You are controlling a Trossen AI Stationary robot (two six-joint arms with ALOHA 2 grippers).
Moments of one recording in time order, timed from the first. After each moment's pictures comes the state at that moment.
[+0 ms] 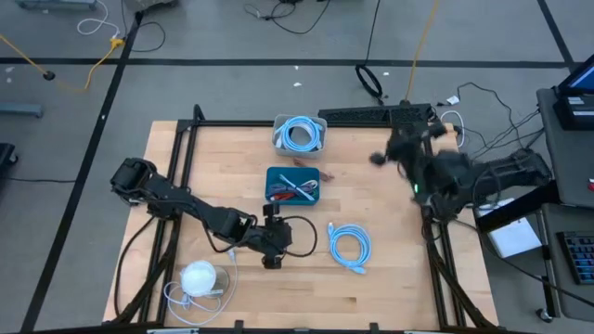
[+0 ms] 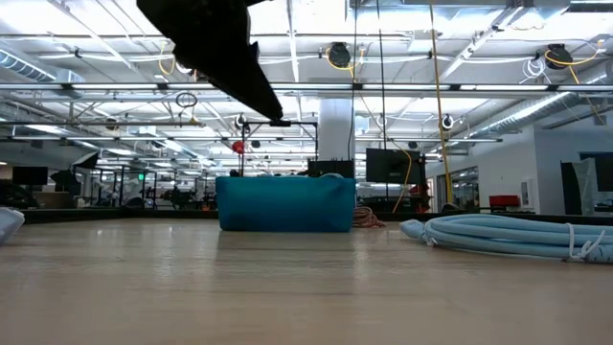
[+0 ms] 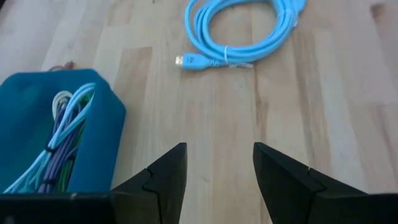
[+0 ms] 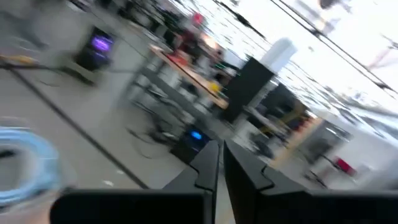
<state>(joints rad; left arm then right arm) -0.38 1.69 1.13 -0.33 -0.39 -0.22 0.21 1.00 0.95 0.38 1.52 -0.94</state>
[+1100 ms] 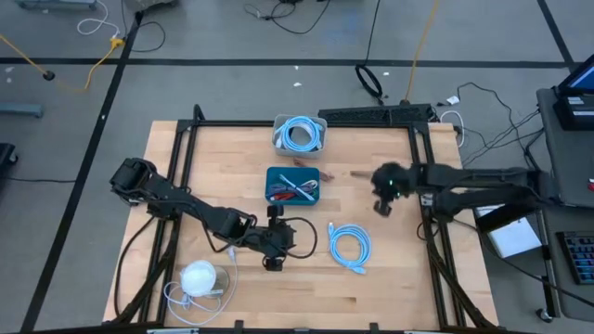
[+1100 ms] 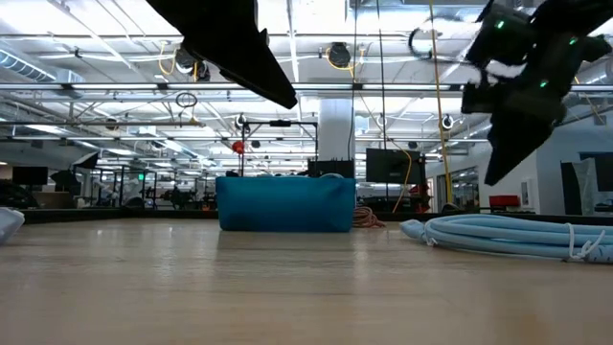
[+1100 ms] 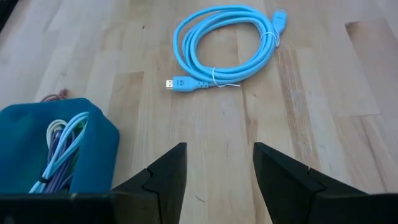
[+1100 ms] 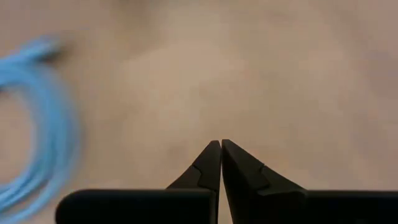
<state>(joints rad) -0.38 1.69 1.13 -0.25 -0.37 -0.14 -0.20 0.93 0.52 -0.63 0.07 0.22</state>
